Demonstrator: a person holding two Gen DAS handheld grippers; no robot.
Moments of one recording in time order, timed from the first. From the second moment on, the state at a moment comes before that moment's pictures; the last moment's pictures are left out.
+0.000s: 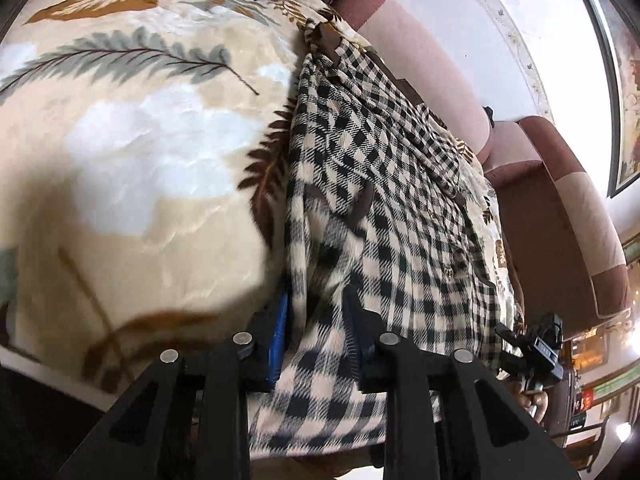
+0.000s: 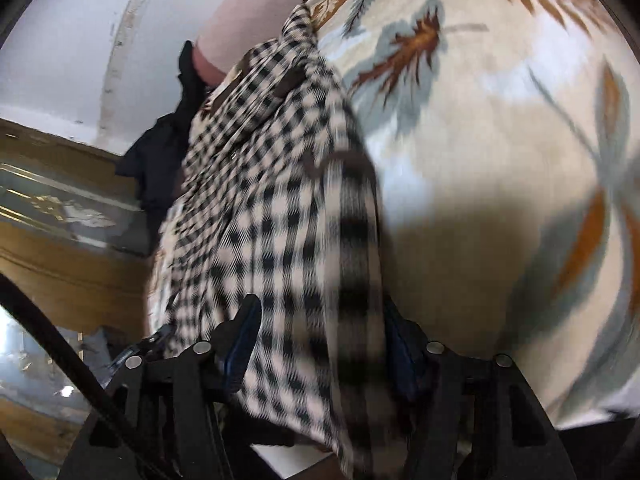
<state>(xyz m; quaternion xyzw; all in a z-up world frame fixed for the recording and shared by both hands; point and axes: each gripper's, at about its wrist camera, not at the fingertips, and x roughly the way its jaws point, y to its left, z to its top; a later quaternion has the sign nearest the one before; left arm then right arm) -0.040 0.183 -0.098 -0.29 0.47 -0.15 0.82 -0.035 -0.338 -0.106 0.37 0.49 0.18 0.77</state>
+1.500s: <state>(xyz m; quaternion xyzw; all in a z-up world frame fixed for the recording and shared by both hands) -0.086 0.159 -0.072 -0.21 0.45 -0.10 0.86 -0.089 -0.307 -0.090 0.33 0.47 0.15 0.81</state>
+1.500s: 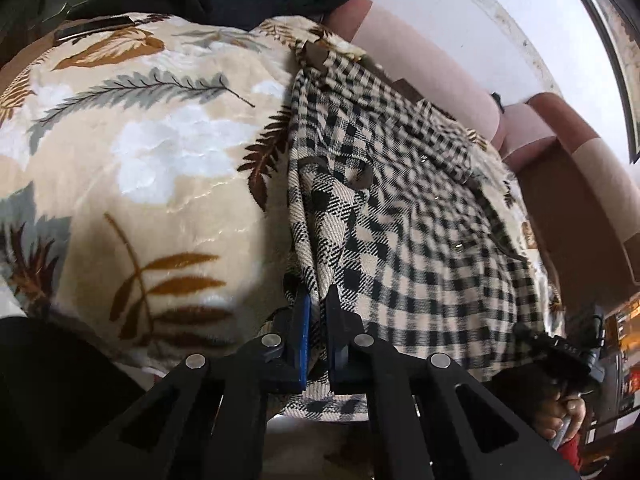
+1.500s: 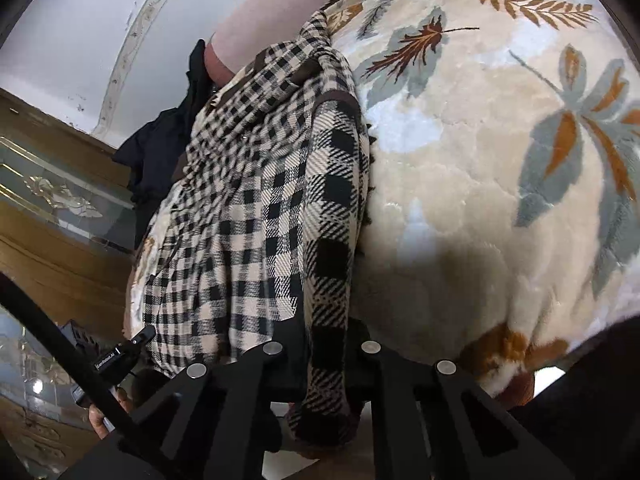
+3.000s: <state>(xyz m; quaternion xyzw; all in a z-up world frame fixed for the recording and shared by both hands) 0.200 0.164 -0.011 -0.27 0.41 -0.08 0.87 0.194 -0.286 -0.007 0.24 0.41 0.10 0.87</state>
